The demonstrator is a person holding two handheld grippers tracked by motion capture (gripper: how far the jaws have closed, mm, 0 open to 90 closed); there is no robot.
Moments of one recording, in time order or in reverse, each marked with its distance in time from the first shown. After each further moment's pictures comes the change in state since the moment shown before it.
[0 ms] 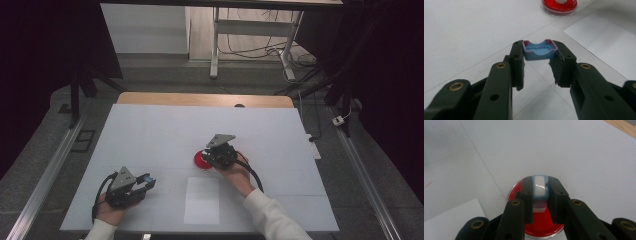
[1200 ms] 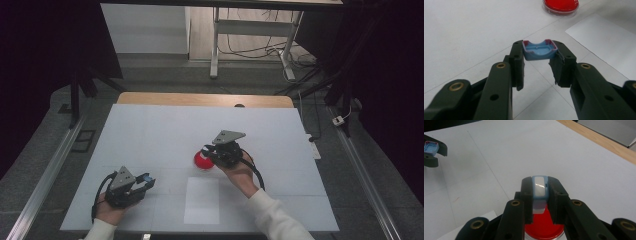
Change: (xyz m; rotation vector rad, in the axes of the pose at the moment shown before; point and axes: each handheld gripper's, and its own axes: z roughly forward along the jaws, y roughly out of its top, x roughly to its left) left arm 0.001 0.000 0.000 0.000 0.002 -0.003; right arm 0.002 0.013 -0.033 -0.124 0.033 0.023
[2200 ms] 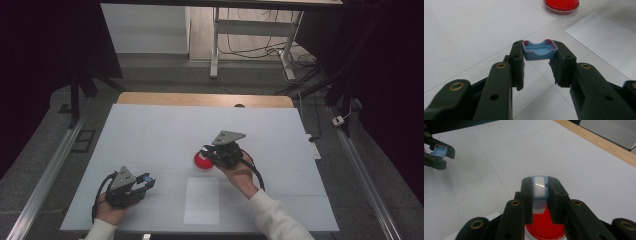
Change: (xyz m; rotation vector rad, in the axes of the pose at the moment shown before) left arm 0.000 0.000 0.001 0.004 0.003 0.001; right arm 0.005 0.003 -0.004 -0.013 0.013 -0.012
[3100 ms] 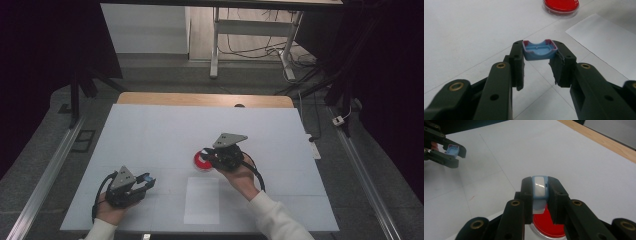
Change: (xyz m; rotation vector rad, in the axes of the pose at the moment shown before) left arm -0.001 0.001 0.000 -0.004 -0.001 -0.002; right arm 0.006 -0.001 -0.008 -0.006 0.031 0.009
